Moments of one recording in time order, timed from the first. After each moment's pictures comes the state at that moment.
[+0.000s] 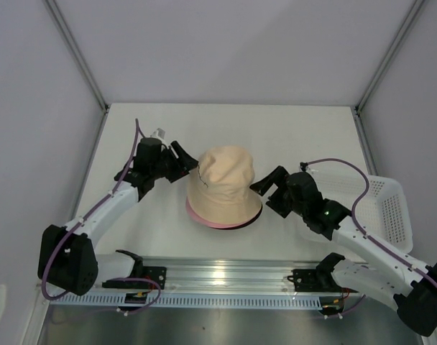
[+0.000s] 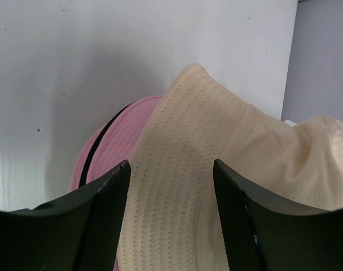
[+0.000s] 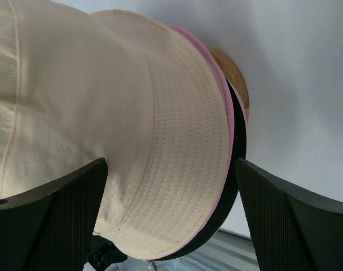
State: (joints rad) left arm -0.32 1.23 0.84 -0.20 0.24 -0.86; right arm 0.69 0.91 0.67 -0.34 0.10 1.23
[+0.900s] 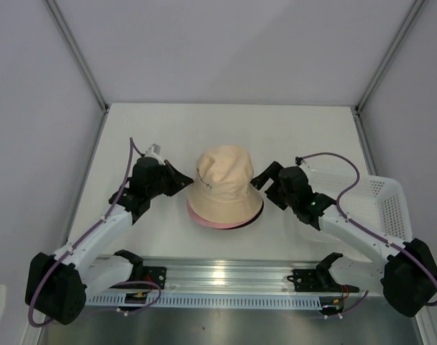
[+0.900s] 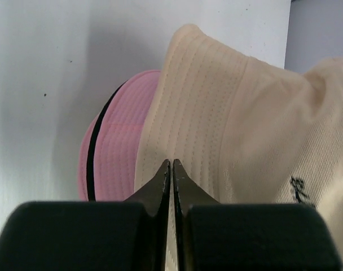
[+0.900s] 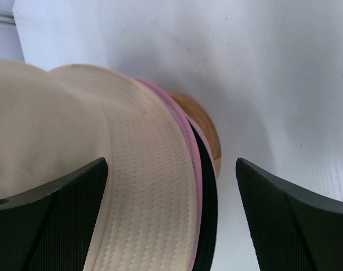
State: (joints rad) left arm -0.38 1.05 0.65 -0.15 0.17 -0.91; right arm 0.65 1.10 0.65 -0.17 0.18 1.13
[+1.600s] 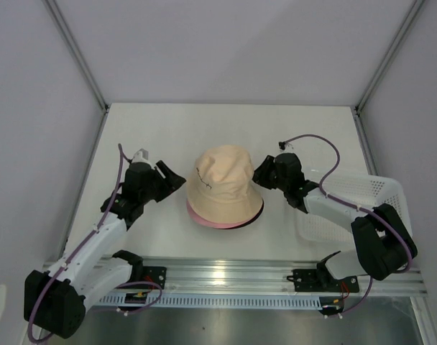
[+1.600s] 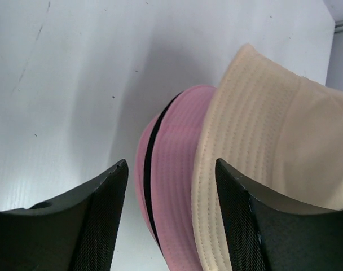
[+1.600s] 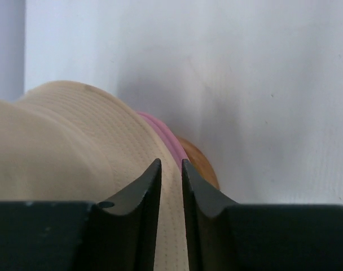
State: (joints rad) left arm -0.34 0.90 0.61 -0.30 0.03 -0.86; right arm 0.53 1.41 0.70 0.18 -0.02 0.79
